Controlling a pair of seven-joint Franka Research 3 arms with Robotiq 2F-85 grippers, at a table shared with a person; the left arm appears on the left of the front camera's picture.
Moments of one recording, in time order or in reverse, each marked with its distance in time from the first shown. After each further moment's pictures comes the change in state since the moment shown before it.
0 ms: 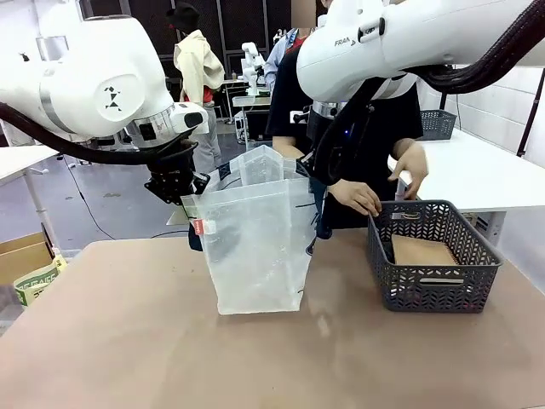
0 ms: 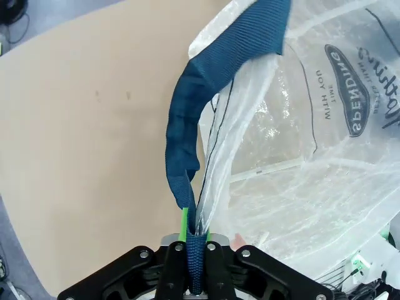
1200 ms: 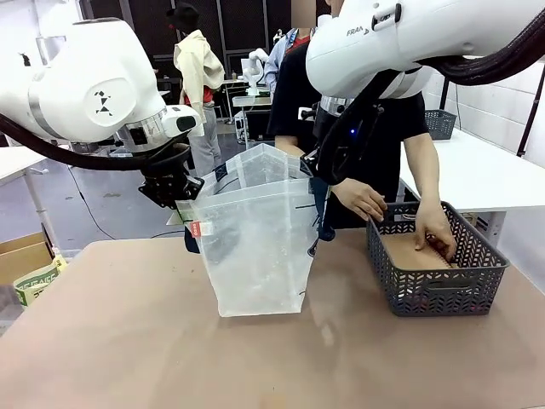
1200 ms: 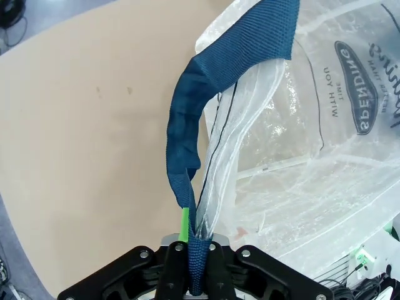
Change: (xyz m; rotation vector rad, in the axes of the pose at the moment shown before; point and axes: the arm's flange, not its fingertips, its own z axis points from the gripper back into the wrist) left arm -0.013 0.007 -0.002 -0.008 0.000 -0.015; right arm -0.018 -0.001 0.009 0.047 -0.021 -0.085
